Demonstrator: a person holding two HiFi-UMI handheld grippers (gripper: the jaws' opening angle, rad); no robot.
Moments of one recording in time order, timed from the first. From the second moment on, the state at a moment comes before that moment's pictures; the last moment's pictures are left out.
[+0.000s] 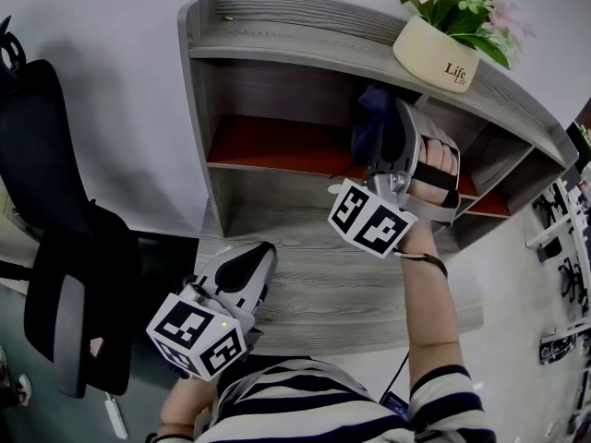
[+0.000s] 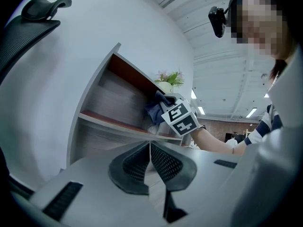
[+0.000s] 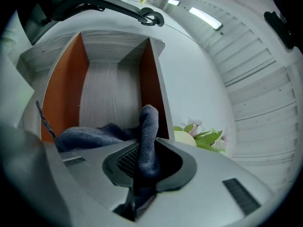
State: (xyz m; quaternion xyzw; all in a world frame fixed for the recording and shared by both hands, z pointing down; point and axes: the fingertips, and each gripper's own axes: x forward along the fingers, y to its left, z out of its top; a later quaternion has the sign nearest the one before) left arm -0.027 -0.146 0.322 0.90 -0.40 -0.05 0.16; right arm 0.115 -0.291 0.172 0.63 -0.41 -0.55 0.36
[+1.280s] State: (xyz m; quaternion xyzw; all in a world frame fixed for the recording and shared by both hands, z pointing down) left arm -0.022 -0.143 0.322 0.90 -0.40 -0.04 0.16; right arm 0.114 -0.296 0.270 0.60 -0.51 -0.45 0.42
